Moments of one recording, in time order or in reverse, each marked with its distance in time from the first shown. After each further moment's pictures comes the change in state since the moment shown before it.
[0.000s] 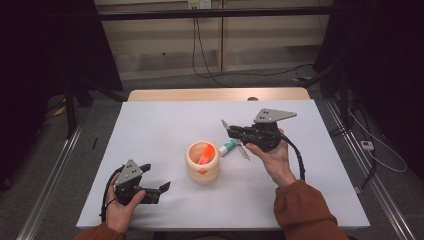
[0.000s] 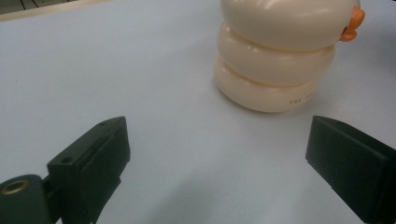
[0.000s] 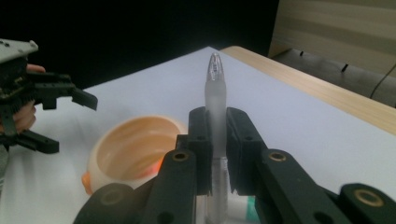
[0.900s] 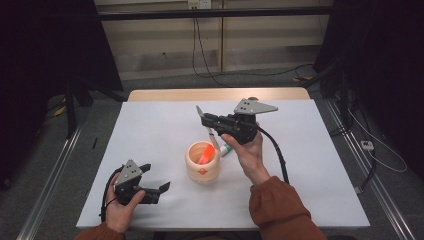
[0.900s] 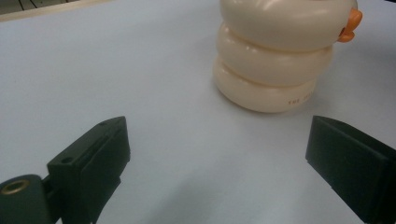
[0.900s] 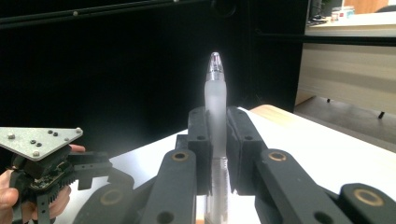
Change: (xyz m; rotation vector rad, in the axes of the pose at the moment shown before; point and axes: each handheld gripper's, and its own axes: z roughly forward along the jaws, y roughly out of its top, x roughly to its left) left arm 0.001 0.000 0.000 0.000 -0.001 0.002; right arm 0.031 0.035 0.041 -0.202 0.087 0.031
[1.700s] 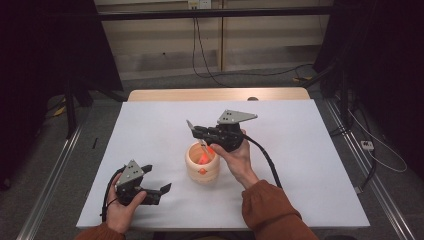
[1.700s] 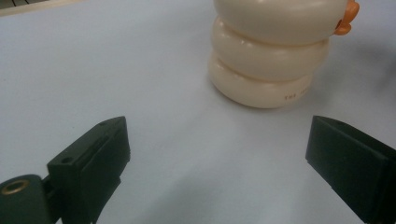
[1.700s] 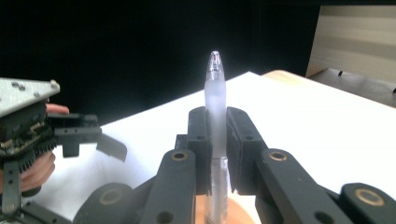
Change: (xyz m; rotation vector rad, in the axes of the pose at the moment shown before) left arm -0.002 -0.001 0.002 0.012 -0.016 0.007; right arm -0.002 -0.039 0.033 0.114 0.019 0.005
